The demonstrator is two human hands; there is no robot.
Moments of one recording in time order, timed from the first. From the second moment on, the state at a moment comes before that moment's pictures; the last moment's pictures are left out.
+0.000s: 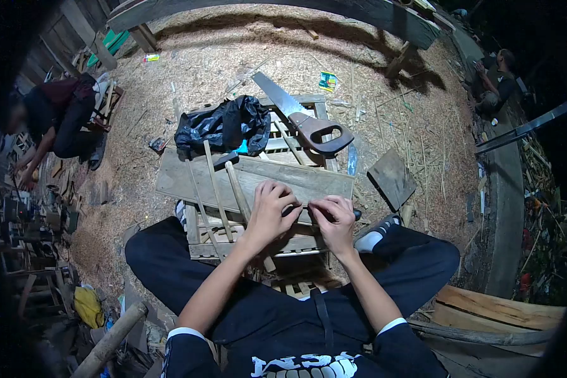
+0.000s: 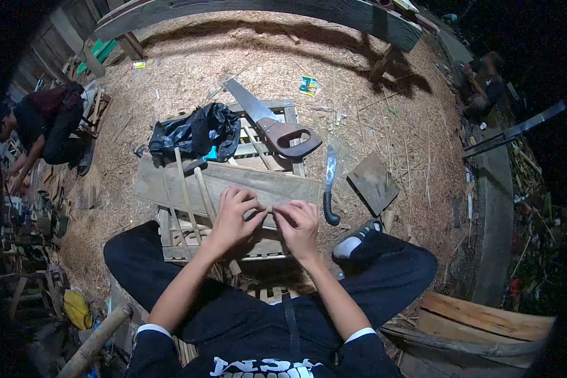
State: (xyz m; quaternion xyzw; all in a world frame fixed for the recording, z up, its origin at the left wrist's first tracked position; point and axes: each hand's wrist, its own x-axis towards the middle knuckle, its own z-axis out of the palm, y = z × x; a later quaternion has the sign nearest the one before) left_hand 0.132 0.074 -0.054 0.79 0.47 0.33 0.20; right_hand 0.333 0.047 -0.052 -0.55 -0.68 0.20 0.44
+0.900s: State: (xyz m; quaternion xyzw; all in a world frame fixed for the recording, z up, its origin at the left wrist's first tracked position) left_hand 0.133 0.068 -0.056 0.73 0.48 0.41 0.27; right_hand 0.331 0.045 -0.050 -0.54 -0.69 0.18 0.45
